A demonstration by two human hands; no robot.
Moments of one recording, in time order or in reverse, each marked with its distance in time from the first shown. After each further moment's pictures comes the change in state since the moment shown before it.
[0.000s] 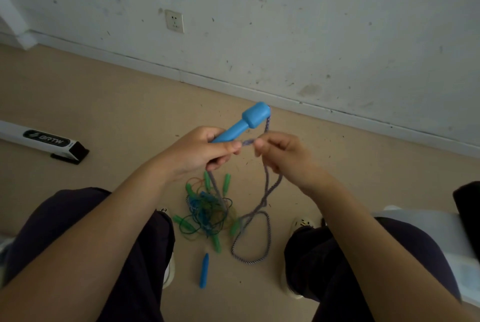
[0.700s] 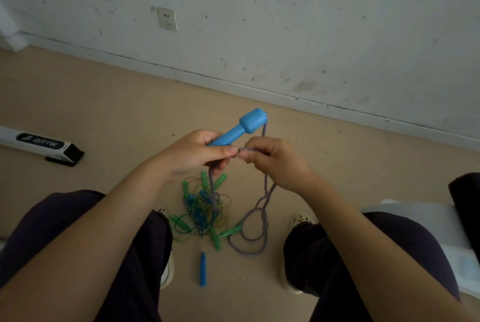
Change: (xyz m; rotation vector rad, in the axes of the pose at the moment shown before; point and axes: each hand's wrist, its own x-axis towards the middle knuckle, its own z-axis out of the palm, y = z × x) left_hand 0.006 -0.009 0.002 -0.026 -0.069 -0.052; right_hand 0.001 0.010 0.007 -0.245 -0.069 -0.060
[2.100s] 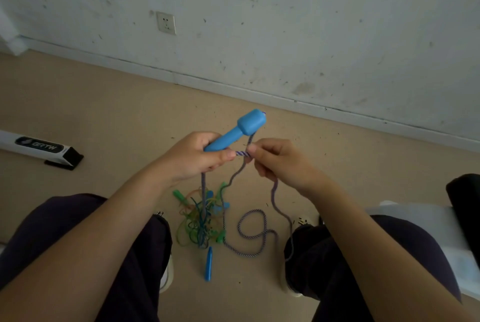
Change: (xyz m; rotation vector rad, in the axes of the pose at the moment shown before) left_hand -0.001 -0.002 0.005 0.035 0.119 0.037; right_hand -0.007 -0.004 -0.012 0.184 0.011 0.150
